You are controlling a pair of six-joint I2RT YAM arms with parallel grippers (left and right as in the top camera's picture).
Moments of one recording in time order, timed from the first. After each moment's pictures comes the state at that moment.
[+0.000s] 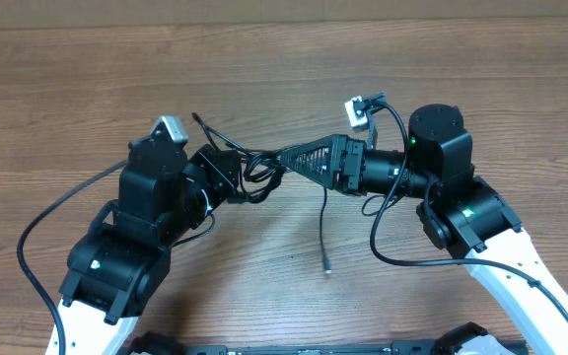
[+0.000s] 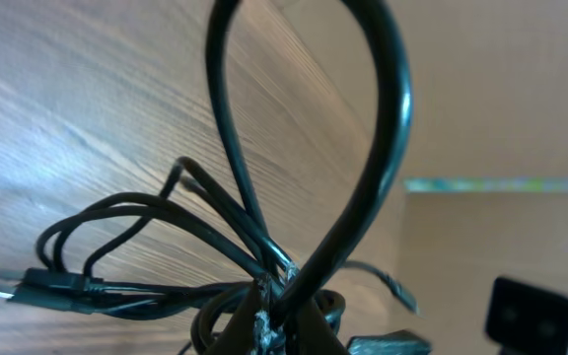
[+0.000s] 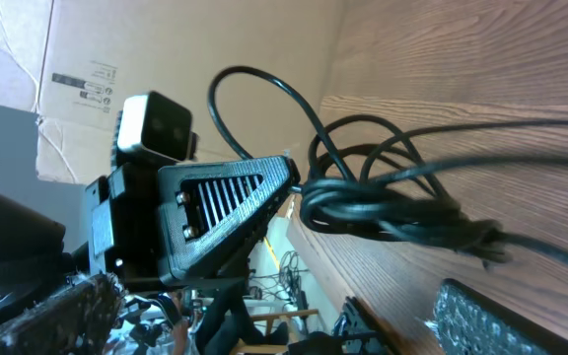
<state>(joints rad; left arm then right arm) -0.39 0.98 1.11 -0.68 0.11 -1.15 0.44 1.20 1.03 -0.17 -0.87 0.96</state>
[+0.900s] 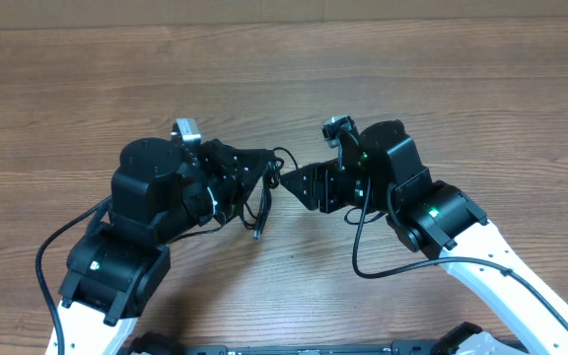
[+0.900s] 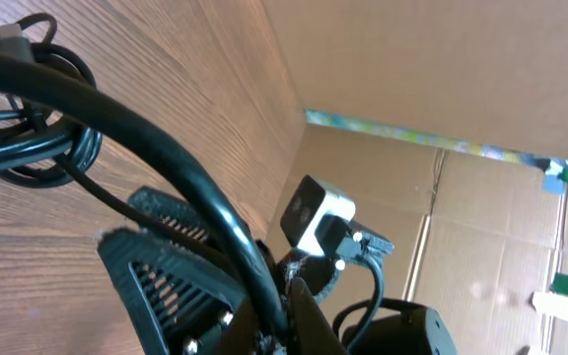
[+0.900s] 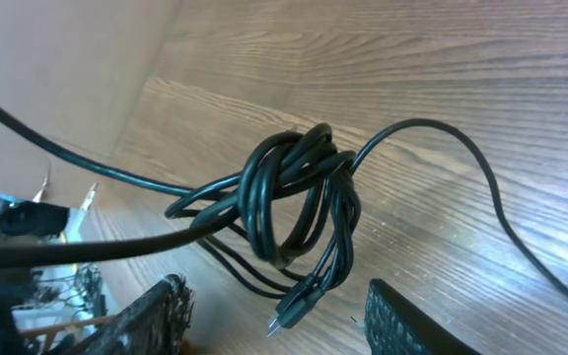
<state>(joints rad) -0.39 0.98 1.11 -0.55 0.39 -1.47 0.58 1.27 1.03 -0.41 -0.43 0.50</state>
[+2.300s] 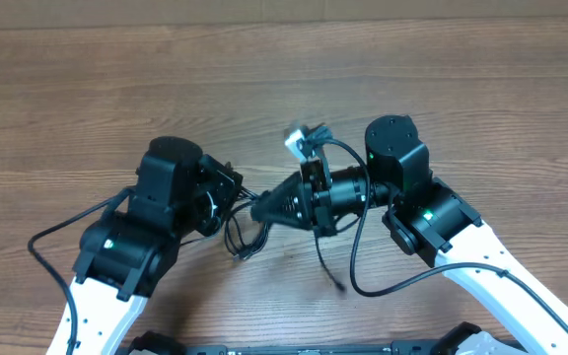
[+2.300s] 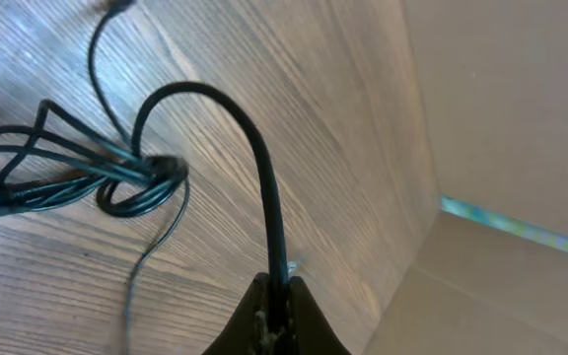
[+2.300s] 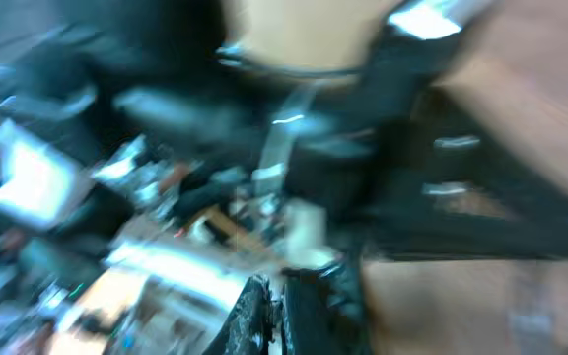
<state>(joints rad) -0.39 1.06 1.11 -0.84 0.13 -1.39 0.61 1.28 1.02 0.01 -1.15 0.53</state>
